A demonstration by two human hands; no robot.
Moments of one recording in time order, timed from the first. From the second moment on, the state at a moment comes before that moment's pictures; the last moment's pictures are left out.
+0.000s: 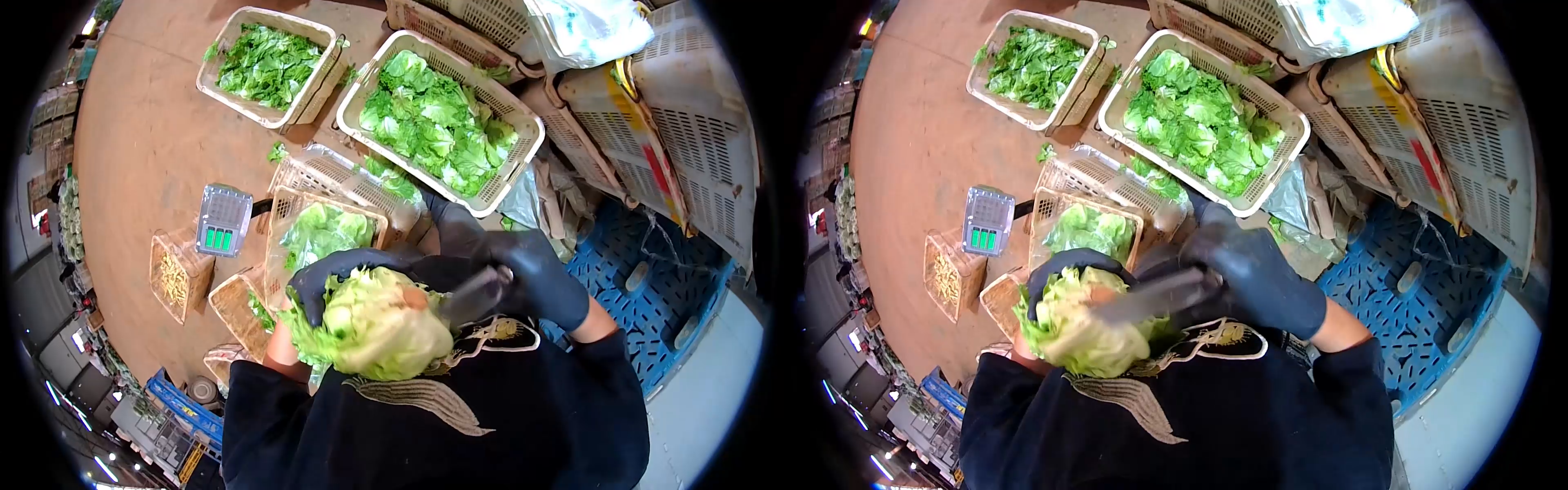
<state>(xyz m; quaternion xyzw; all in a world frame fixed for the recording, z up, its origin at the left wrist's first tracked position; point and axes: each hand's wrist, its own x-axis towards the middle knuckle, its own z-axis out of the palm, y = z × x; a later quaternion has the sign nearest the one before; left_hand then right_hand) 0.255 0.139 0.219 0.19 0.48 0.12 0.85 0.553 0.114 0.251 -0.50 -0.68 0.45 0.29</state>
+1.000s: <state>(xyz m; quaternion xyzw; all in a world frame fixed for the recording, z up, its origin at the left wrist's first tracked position) 0.312 0.192 0.186 0.10 0.28 0.10 0.95 0.569 0.117 0.258 -0.53 -0.32 0.65 0.44</state>
